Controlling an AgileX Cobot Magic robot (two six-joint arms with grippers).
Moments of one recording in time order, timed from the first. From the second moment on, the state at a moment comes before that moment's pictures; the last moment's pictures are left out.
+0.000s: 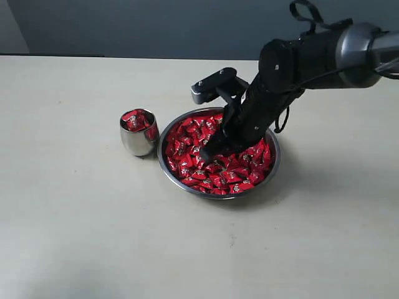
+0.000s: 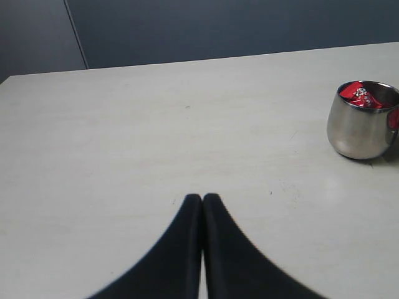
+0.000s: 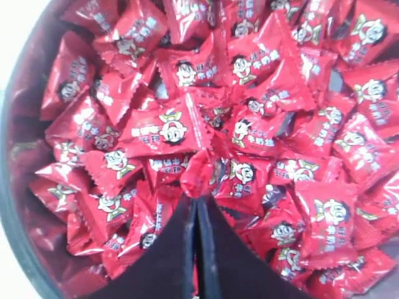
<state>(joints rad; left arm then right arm) 0.11 0.00 0.01 0.03 0.34 0.03 0.68 1.91 -1.21 0.24 0.62 -0.38</state>
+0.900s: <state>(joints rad) 0.11 0.00 0.01 0.03 0.34 0.03 0.79 2.20 -1.76 0.41 0.65 -0.39</state>
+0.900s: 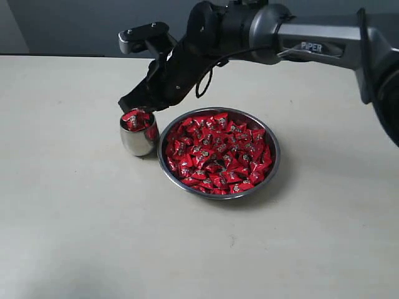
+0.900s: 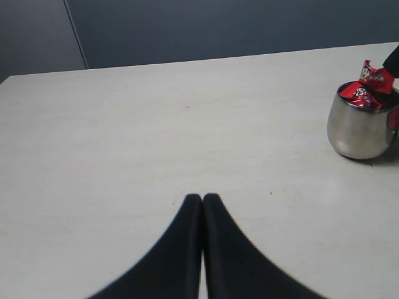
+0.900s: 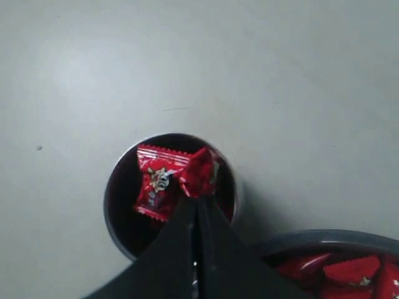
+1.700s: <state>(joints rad) 0.11 0.00 0.01 0.03 0.34 0.03 0.79 2.08 -1.78 0.15 0.85 -0.22</state>
